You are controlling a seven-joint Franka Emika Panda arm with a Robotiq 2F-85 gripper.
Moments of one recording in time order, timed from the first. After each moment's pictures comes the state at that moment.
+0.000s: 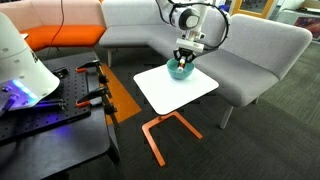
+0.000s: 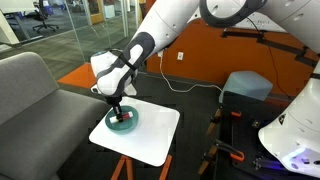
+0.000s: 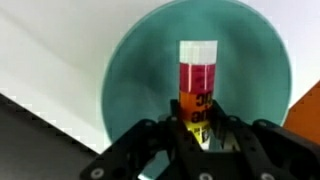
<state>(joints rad) -0.05 1.12 0.17 -1.37 -0.15 2.35 -0.74</state>
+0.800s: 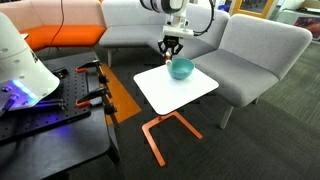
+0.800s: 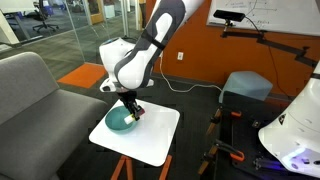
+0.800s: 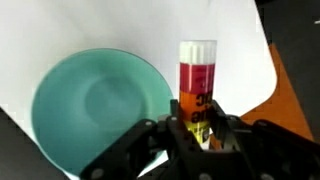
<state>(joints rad) -0.07 0.74 0.20 -1.90 -0.23 2.46 -0.90</state>
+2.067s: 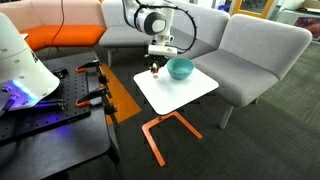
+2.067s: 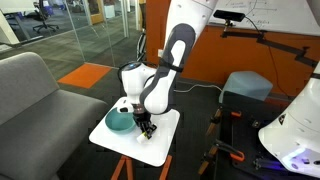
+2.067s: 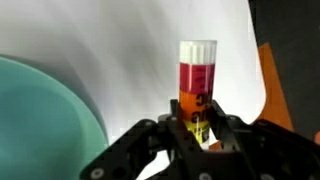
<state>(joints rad) -0.09 0.82 0.21 -2.09 -0.26 2.72 -0.94</state>
